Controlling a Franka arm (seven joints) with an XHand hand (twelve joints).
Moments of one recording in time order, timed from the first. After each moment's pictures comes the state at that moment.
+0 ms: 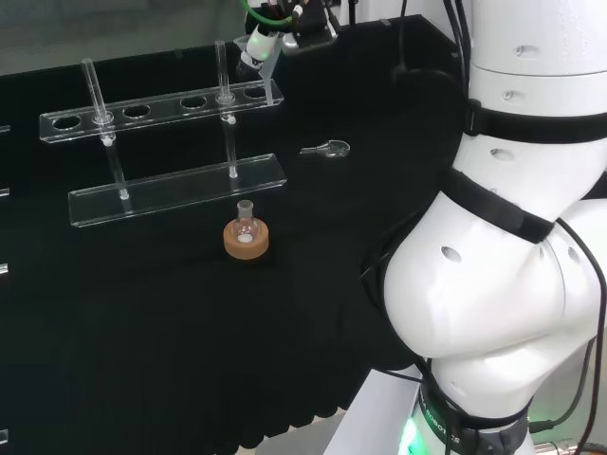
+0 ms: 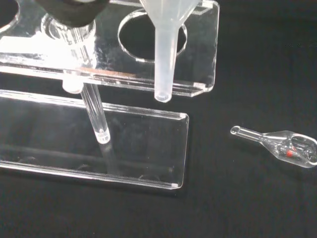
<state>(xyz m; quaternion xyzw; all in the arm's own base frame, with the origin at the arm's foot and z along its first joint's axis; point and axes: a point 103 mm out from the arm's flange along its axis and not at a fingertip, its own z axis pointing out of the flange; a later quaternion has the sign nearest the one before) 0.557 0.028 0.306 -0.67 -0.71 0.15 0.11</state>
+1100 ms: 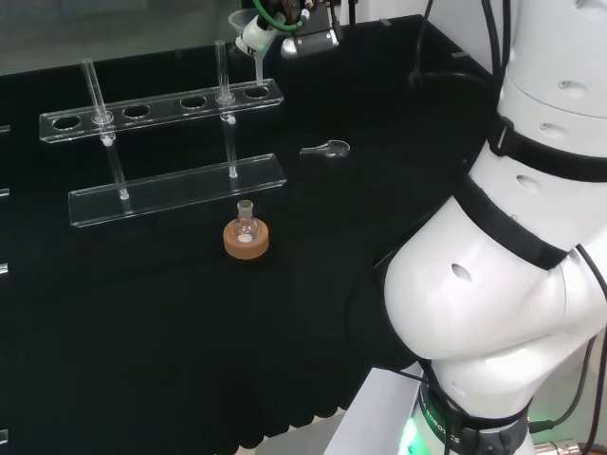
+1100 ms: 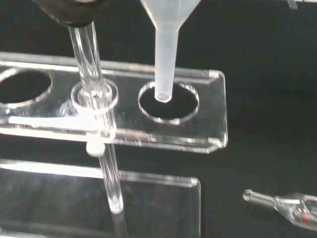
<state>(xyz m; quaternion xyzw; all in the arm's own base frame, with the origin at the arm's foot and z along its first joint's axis) 0.541 0.037 0.324 -0.69 -0.72 0.04 0.04</state>
